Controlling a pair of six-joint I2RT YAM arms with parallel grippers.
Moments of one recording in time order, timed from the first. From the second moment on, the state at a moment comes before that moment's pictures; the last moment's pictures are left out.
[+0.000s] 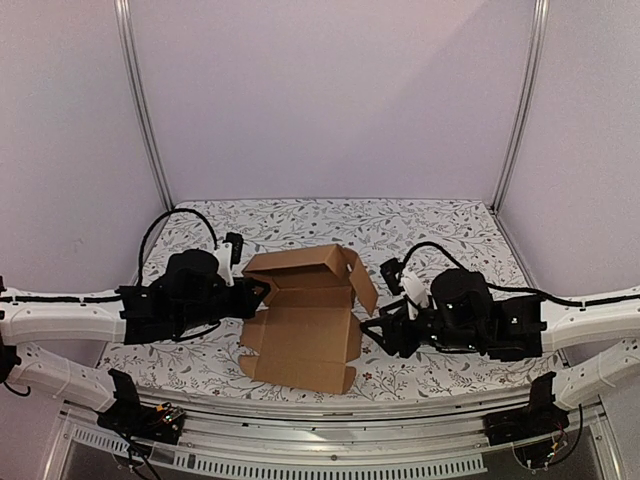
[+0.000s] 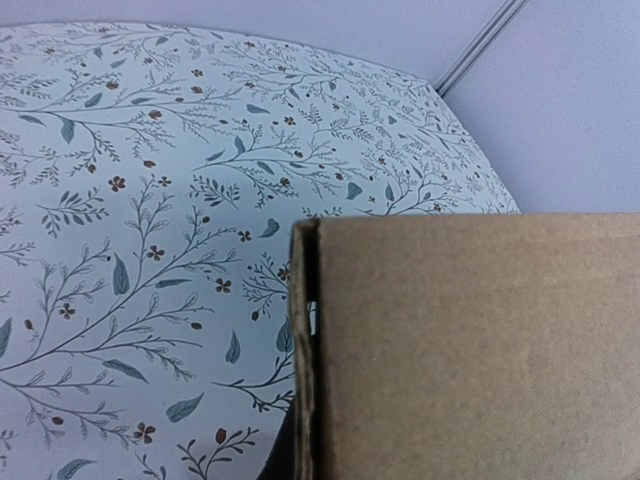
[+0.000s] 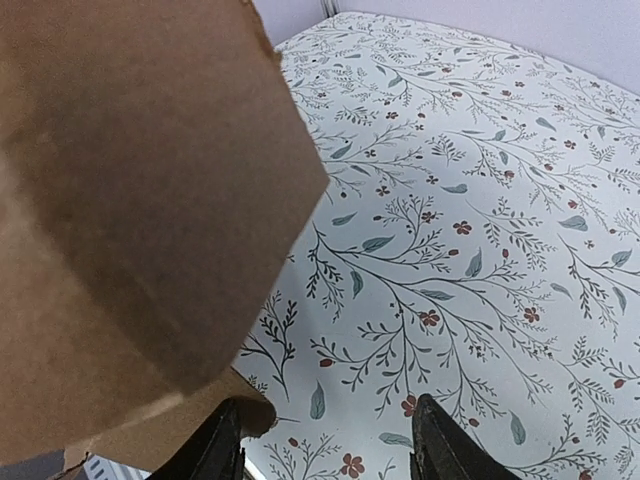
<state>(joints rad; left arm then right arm) -0.95 1.14 0.59 0.08 -0.24 -0.67 1.18 1.19 0.67 0.02 0.20 0.41</state>
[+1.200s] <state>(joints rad) -0.95 1.12 0.60 0.02 -0.28 -0.51 1.18 1.19 1.02 -0.38 -0.01 -0.04</state>
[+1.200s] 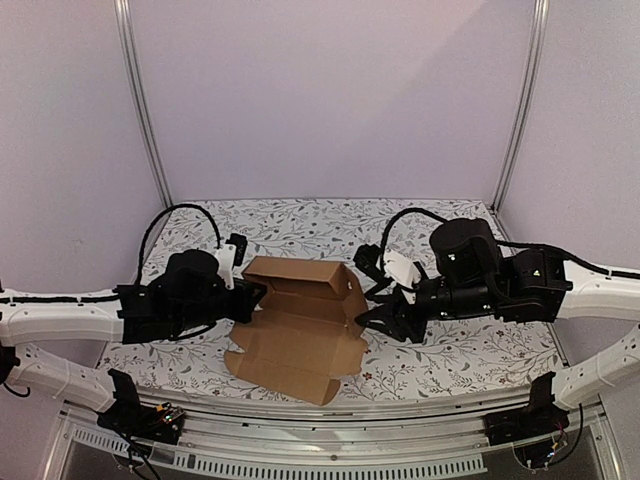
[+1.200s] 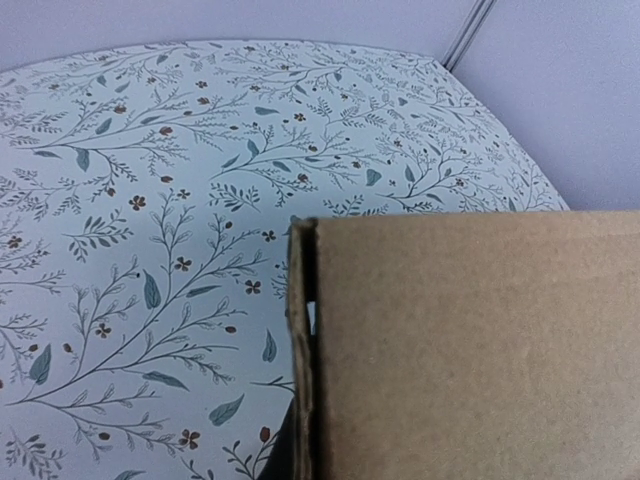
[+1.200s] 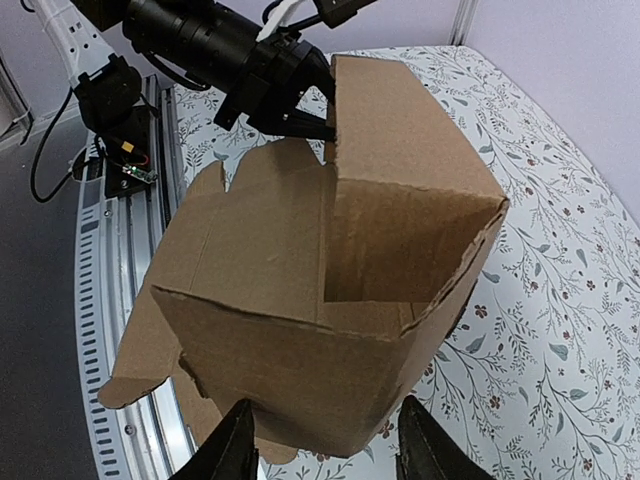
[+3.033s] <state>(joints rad) -0.94 1.25 0.69 -0.18 -0.45 -0.72 1.31 1.77 1.21 0.07 0.88 0.16</state>
